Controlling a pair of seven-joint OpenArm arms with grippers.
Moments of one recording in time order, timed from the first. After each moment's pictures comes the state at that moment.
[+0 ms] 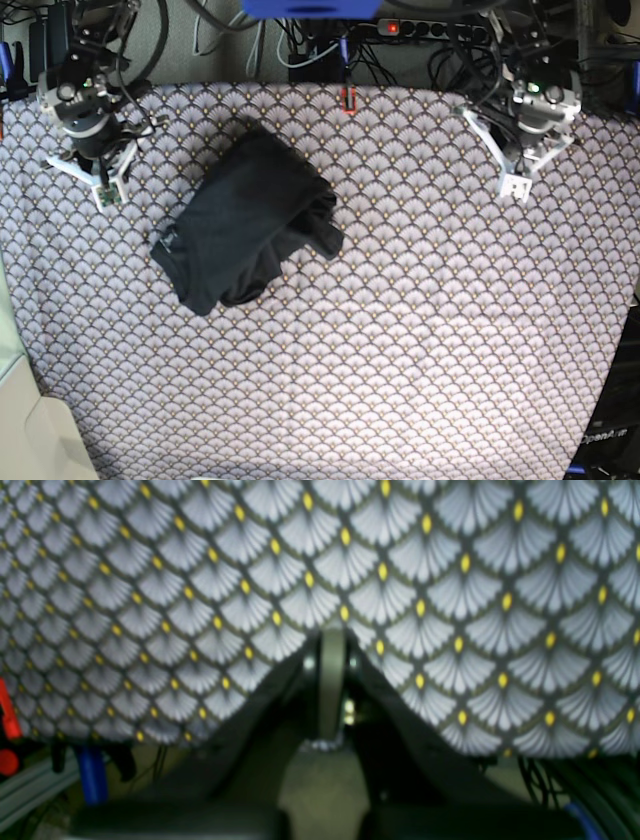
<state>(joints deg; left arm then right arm) 17.5 4.9 -24.9 111.5 9.5 -32.3 57.3 -18.4 -2.8 27.4 112.5 -13.5 40.3 -42.4</state>
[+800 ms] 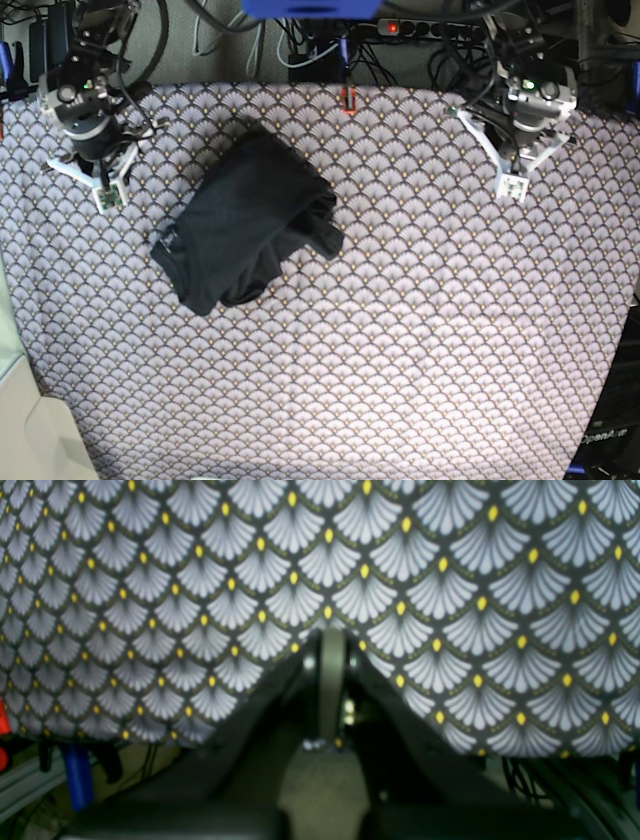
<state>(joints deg) 17.5 7.0 -25.0 112.7 9.7 -32.1 56.9 -18.0 -2.8 27.2 112.5 -13.5 40.3 -42.2</state>
